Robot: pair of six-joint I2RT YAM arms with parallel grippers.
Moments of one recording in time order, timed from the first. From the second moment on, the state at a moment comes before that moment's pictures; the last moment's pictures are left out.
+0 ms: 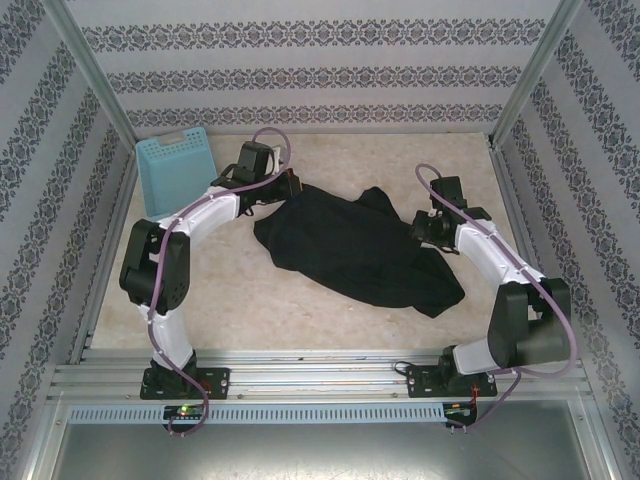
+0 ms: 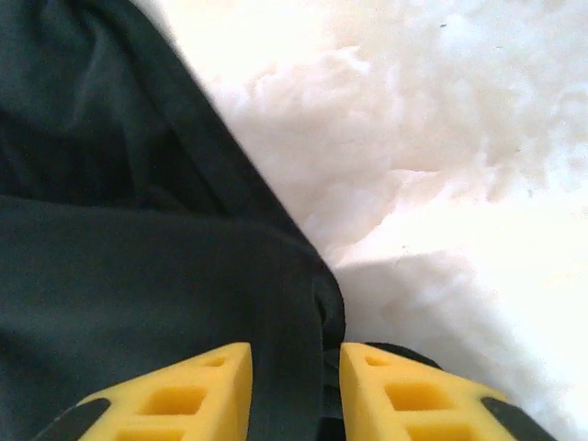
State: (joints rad) left arm -0.33 1.89 1.42 -0.22 0.37 -0.55; right arm 0.09 1.44 0.98 -0.61 0.00 0.39
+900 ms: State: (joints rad) left arm -0.34 1.69 1.26 -0.10 0.41 -0.53; right arm 0.37 1.86 1.32 -0.19 -0.40 0.06
